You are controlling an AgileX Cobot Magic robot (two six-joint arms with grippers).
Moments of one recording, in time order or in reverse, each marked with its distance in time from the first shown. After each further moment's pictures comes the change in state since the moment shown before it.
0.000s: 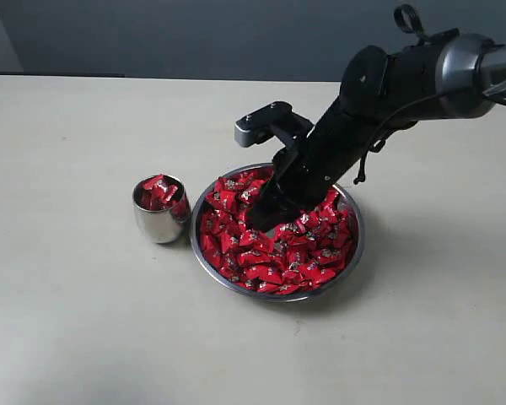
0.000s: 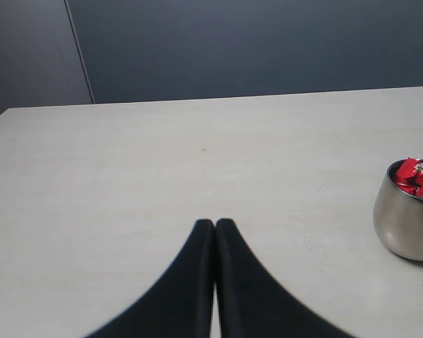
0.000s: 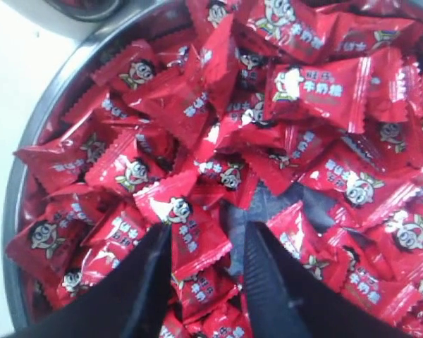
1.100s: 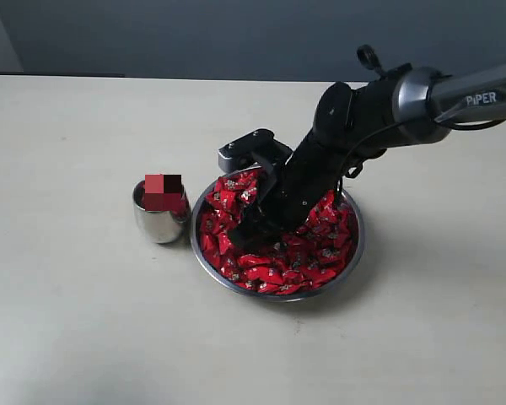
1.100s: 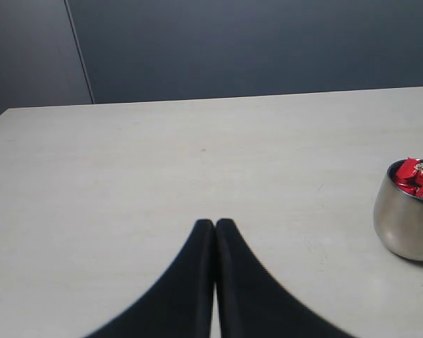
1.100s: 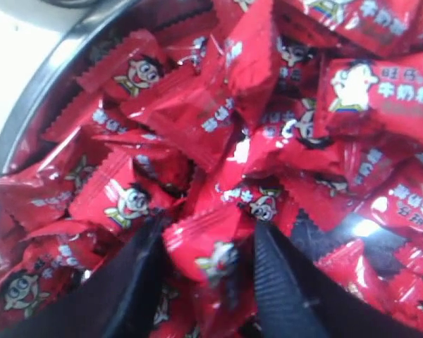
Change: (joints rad) left arm 0.000 0.000 0.000 0.000 0.000 0.000; right arm 0.054 0.097 0.000 0.047 -0.073 0.006
